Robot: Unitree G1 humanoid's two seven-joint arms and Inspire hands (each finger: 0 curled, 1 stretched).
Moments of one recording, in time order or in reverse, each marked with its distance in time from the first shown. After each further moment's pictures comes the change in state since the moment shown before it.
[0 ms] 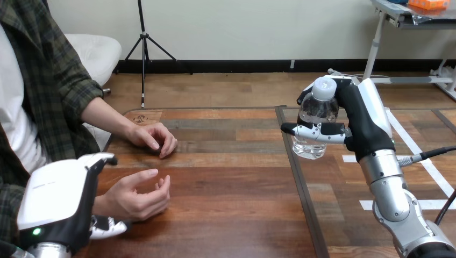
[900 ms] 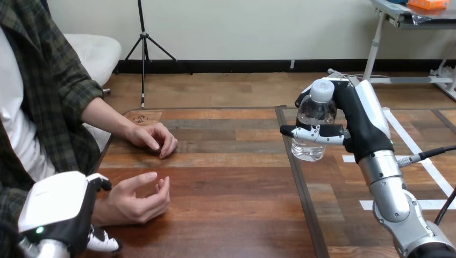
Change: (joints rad) left arm -0.030 0.034 -0.056 -0.044 0.075 0.187 -0.234; right arm 0.000 0.000 0.000 0.003 0.000 -0.001 0.020
